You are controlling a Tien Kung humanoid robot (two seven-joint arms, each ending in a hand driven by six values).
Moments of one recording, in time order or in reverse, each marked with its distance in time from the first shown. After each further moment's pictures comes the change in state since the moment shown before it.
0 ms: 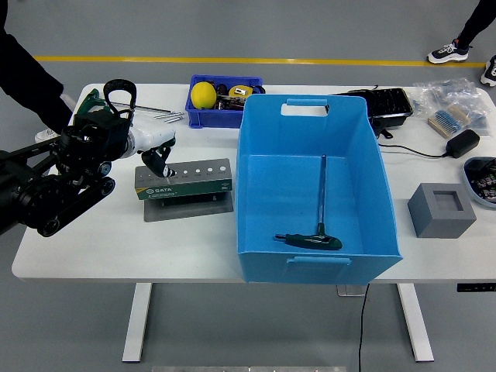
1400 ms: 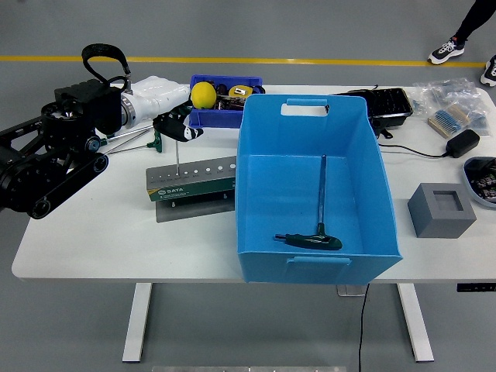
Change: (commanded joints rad) left arm -0.031 0.044 -0.095 -0.083 -0.063 0.128 -0.135; right arm -0.012 0.002 -0.002 -0.001 0.009 0.001 0.001
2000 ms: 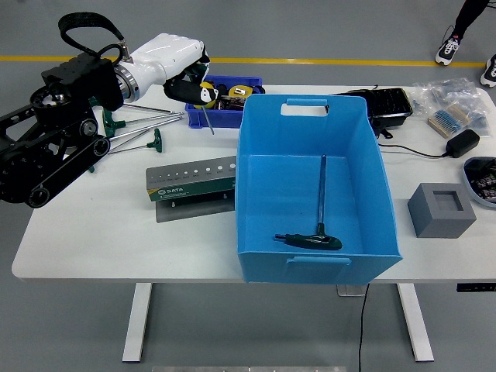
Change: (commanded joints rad) left arm -0.012 0.002 -0.091 -0.111 -0.049 0.142 -0.033; right arm 0.004 -0.003 -0.002 0.000 0.001 0.000 0.001
